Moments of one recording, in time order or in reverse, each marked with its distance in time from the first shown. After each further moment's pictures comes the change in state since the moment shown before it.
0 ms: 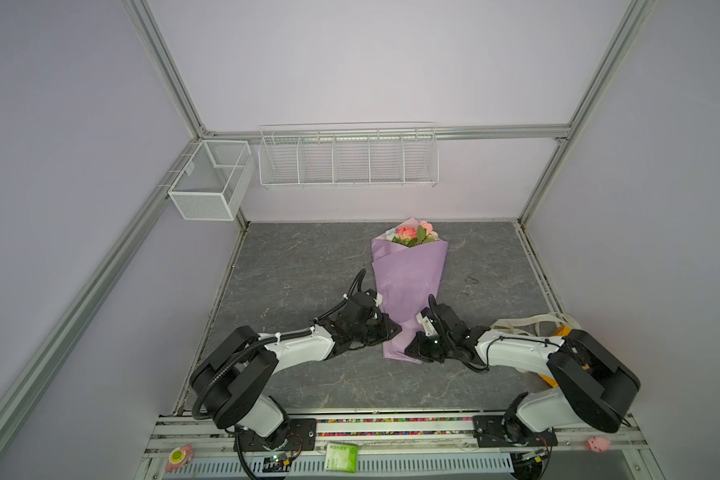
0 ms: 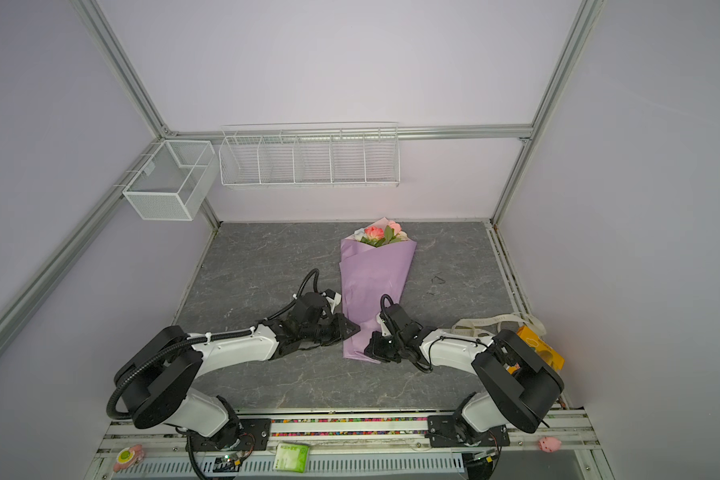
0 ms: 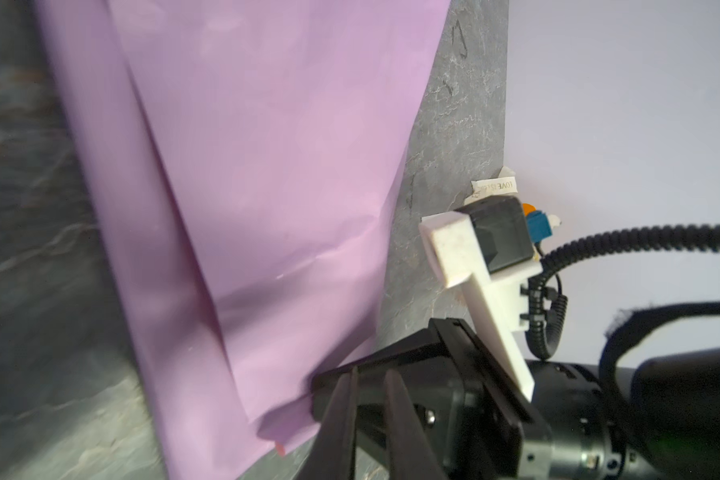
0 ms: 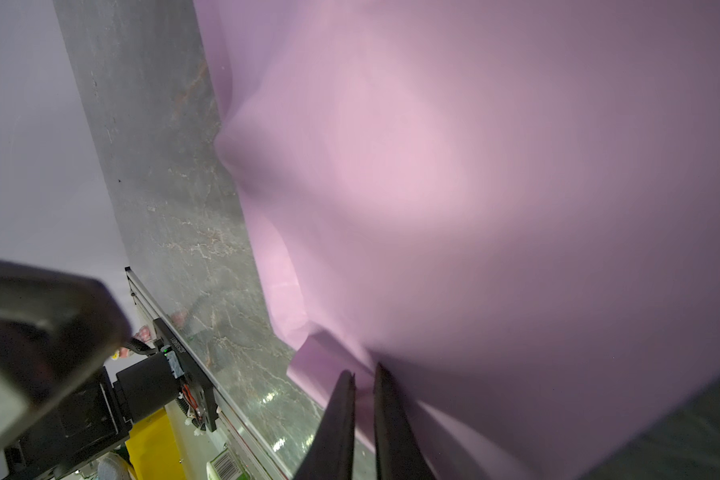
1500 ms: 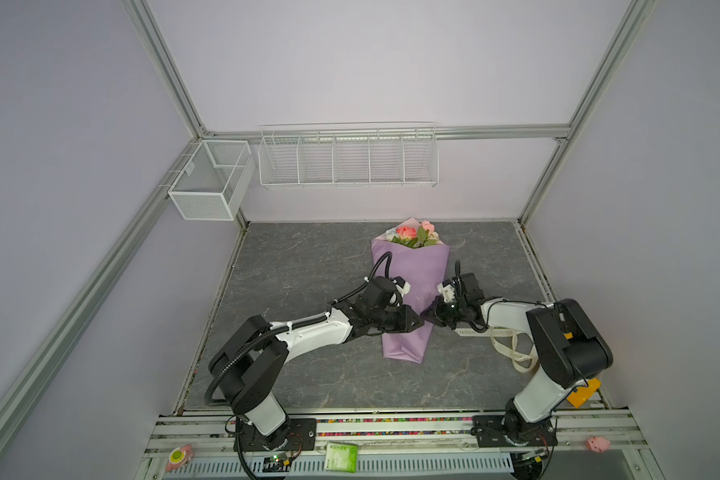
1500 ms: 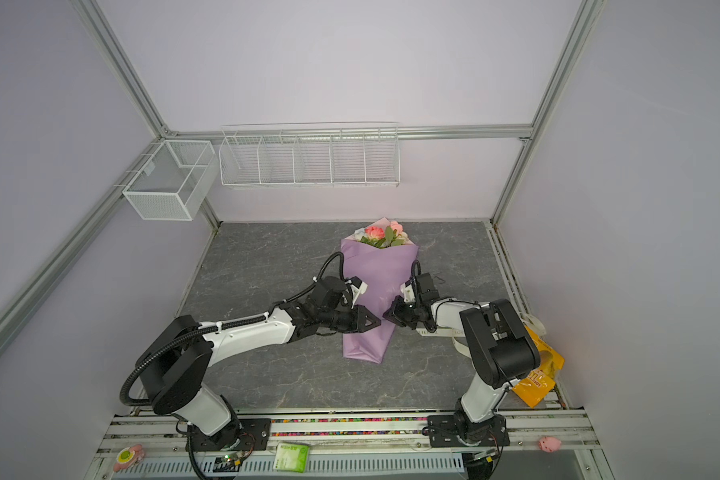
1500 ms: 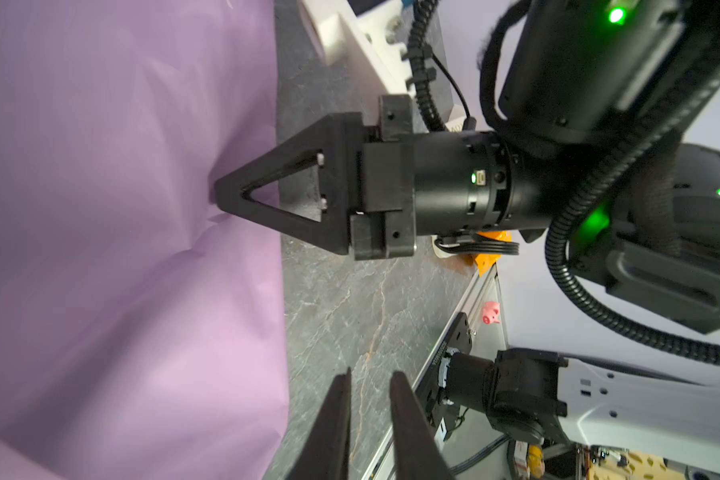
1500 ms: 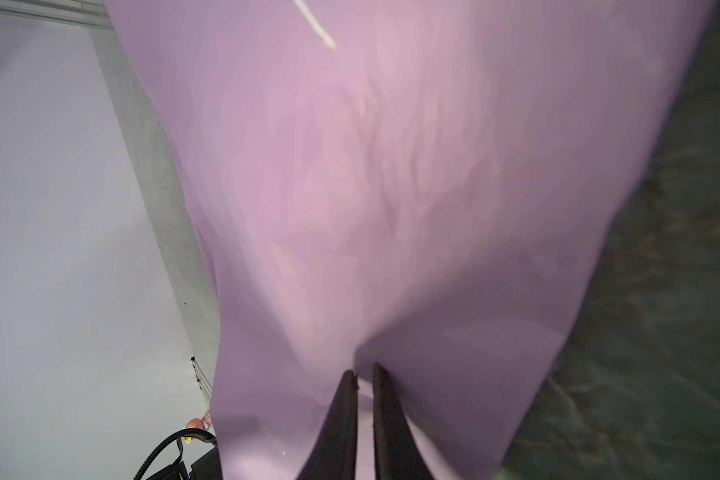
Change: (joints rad) left arm -0.074 0.096 0.279 -0.199 0.108 0.218; right arm -0.404 0.237 0.209 -0.012 -0.187 -0.137
